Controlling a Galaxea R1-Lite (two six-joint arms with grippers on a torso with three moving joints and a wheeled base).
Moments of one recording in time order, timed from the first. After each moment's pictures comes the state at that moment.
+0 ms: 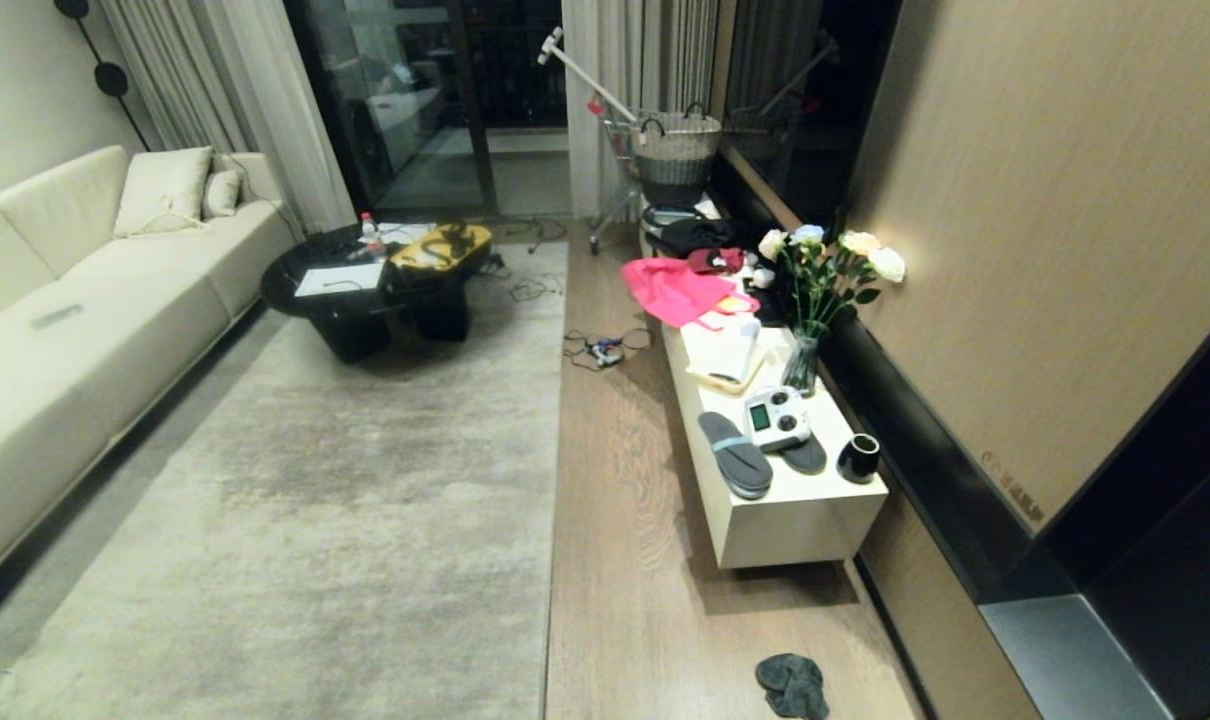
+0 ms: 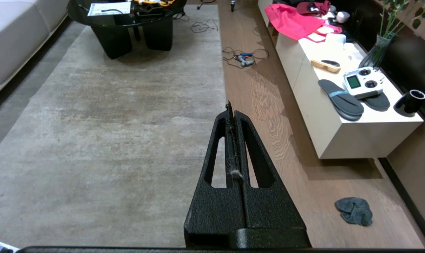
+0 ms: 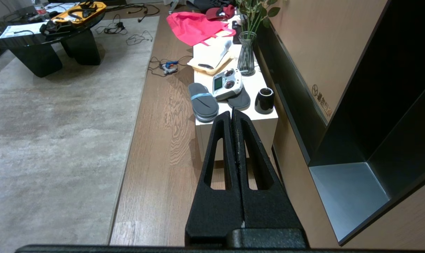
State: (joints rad) left arm 0.00 0.00 0.00 0.00 0.01 -0.04; right arm 0.00 0.00 0.00 -0.01 0.00 0.03
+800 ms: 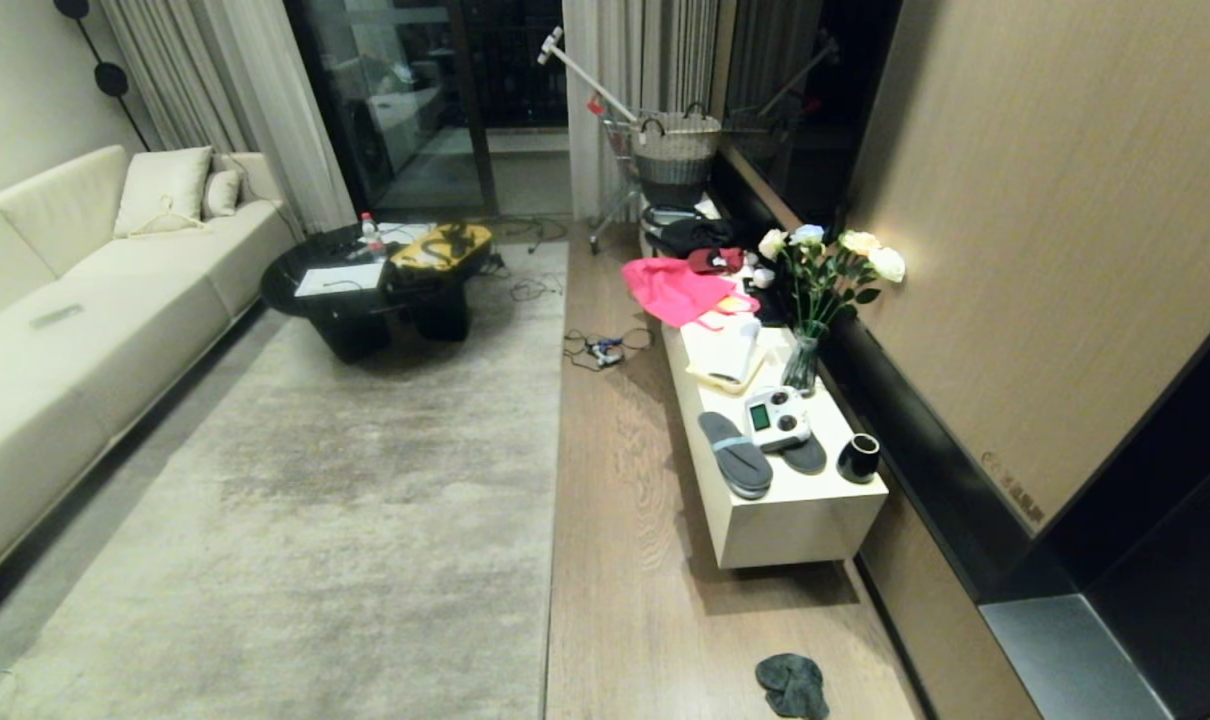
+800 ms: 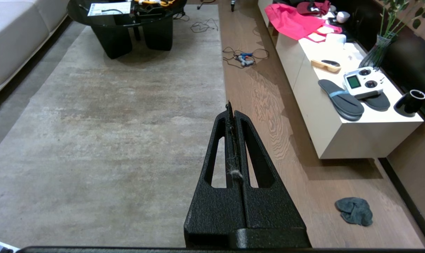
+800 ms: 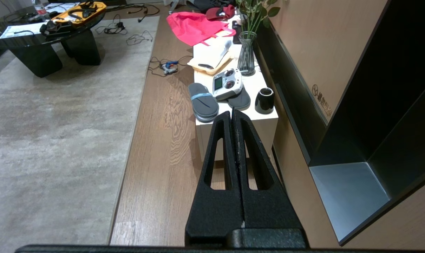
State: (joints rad) left arm 0.00 0.00 0.00 0.00 0.01 -0.04; right arm 0.00 0.00 0.00 -0.01 0.00 0.03
